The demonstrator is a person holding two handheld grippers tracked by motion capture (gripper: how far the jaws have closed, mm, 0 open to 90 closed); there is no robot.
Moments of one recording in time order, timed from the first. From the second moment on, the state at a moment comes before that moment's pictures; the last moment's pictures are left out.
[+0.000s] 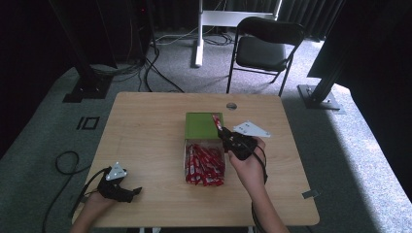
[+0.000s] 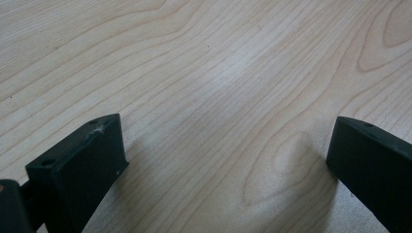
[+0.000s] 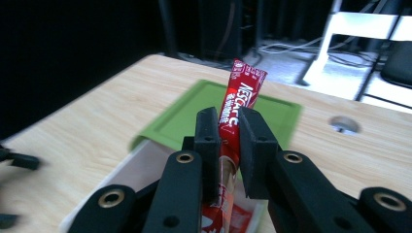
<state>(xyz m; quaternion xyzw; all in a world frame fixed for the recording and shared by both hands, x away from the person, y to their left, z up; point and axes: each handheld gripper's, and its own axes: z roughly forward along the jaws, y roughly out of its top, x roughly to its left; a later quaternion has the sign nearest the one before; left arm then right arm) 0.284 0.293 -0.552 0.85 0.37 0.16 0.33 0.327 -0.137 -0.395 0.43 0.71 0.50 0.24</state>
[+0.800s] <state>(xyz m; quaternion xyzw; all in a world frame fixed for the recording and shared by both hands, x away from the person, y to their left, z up) 0.284 0.293 -0.552 0.85 0.37 0.16 0.33 0.351 -0.173 -0.451 0.52 0.66 0.47 0.27</state>
